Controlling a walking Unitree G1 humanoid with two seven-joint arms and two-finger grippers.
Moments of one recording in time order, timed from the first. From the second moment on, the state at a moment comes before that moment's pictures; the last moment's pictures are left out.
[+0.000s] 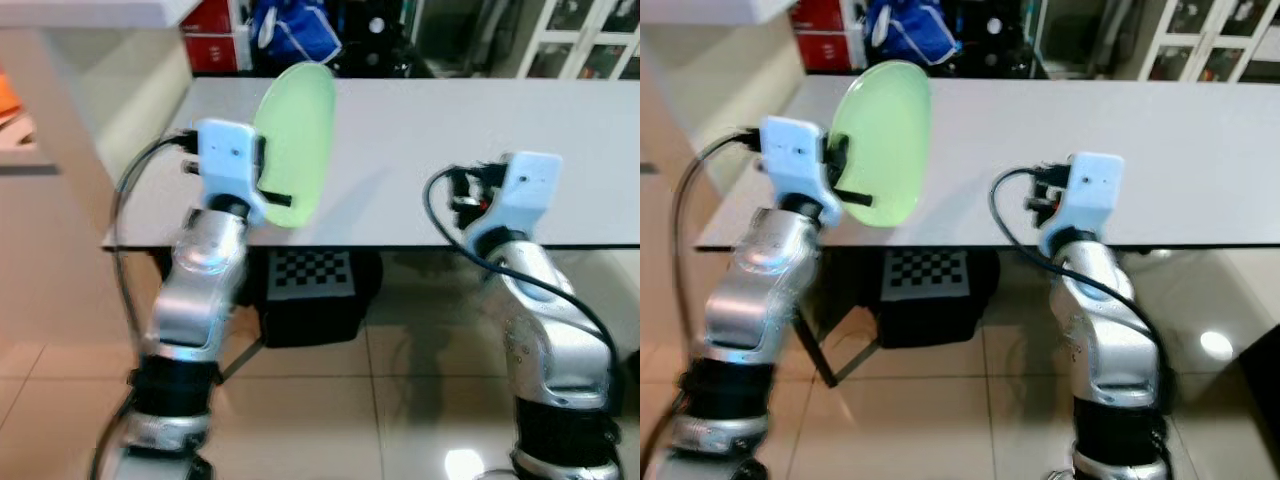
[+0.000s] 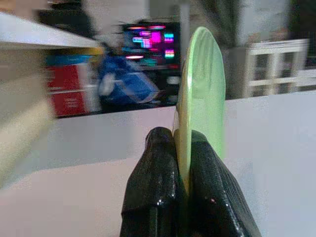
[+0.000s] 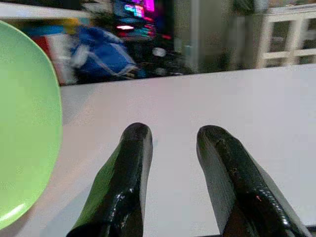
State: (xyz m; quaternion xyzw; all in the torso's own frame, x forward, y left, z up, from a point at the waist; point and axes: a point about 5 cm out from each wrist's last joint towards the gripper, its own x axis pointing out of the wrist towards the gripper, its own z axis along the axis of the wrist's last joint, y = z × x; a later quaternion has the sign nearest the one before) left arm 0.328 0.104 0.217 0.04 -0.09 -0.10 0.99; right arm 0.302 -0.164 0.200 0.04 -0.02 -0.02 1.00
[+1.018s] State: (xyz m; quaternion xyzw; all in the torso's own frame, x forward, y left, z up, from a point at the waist) left arm 0.330 0.108 0.218 0.04 -0.09 -0.10 0.99; right arm 0.301 -0.150 0.197 0.03 -0.02 0.01 1.00
